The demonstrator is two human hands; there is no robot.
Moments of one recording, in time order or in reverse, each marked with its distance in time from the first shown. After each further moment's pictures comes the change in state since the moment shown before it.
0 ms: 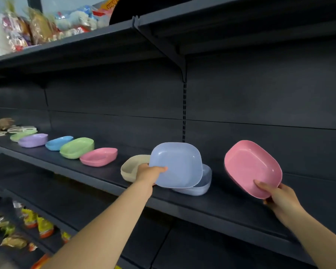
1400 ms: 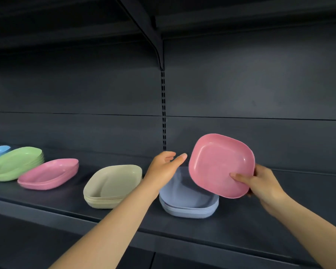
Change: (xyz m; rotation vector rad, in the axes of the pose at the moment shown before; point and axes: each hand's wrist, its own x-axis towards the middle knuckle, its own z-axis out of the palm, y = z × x) left_hand 0.079 0.006 0.065 0.274 -0.423 0.251; right_hand 0.039 -0.012 0.068 -0.314 0.024 -0.192
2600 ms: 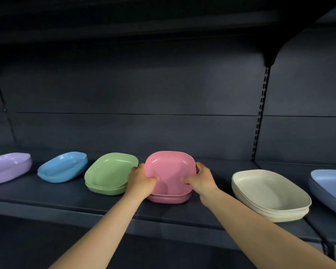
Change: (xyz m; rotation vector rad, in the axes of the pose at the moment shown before) left_hand 0.082 -0.167 -0.407 0.425 0.166 -0.049; right_hand -0.042 -0.078 0.507 -0.015 -0.103 0.197
